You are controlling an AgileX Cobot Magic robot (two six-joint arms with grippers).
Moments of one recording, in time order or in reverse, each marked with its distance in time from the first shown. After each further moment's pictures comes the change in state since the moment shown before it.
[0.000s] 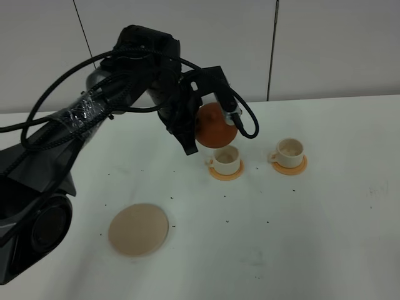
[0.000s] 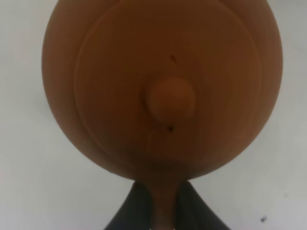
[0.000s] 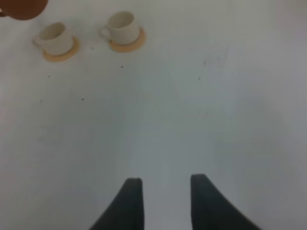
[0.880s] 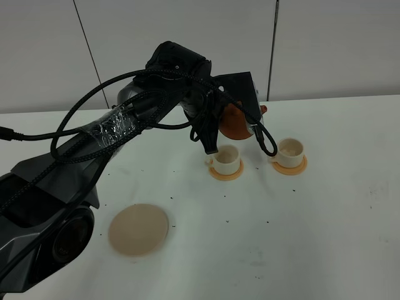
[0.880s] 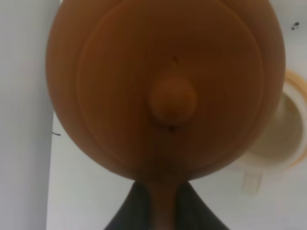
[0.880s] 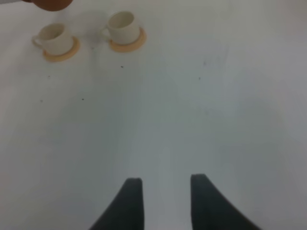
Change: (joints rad) left arm -0.077 0.040 -0.001 0.131 -0.205 0.025; right arm 0.000 0.000 0.000 0.001 0.000 0.000
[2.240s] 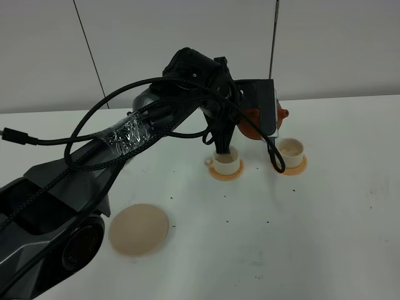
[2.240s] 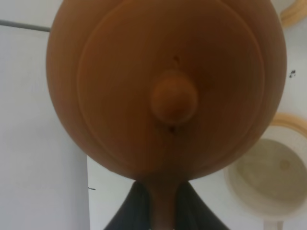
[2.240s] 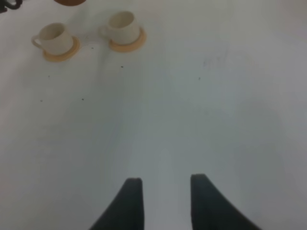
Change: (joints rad) left arm -0.053 0.013 0.000 0.029 -0.094 0.121; right arm 0.000 0.000 0.000 0.000 0.000 0.000
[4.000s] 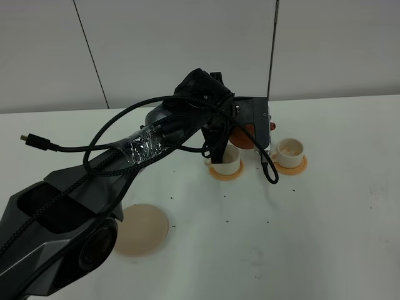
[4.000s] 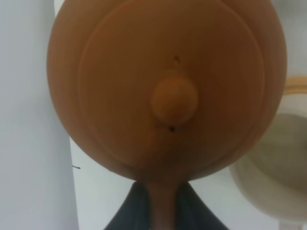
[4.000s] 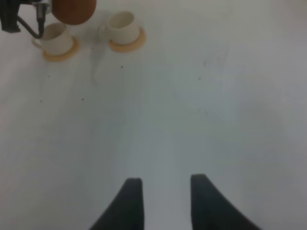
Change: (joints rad) left arm 0.000 0.078 -0.003 0.143 -0.026 -0.096; right arm 0.000 0.000 0.000 0.000 0.000 0.000
